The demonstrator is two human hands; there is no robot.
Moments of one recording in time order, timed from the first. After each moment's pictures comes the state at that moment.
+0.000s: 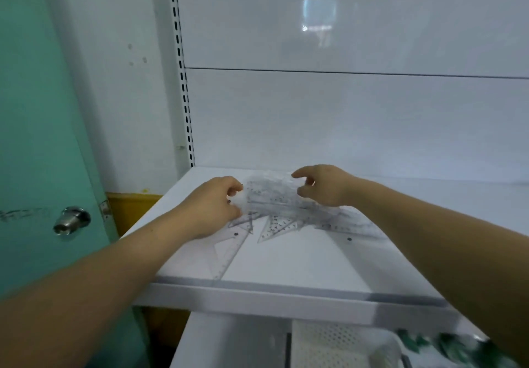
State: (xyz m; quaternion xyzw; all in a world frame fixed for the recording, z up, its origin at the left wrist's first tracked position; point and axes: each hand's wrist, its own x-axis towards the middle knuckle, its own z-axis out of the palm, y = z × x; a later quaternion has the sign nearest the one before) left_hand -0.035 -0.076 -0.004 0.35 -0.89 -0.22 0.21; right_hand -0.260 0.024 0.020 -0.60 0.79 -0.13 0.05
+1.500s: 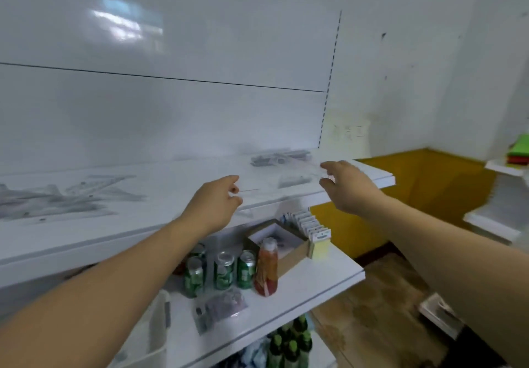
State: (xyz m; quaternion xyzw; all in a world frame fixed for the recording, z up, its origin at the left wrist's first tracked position) left_hand -0.288 0.298 -0.013 0.09 -0.92 -0.32 0.21; right_hand -0.402 0.530 0.020 -0.25 0.94 -0.18 -0.16
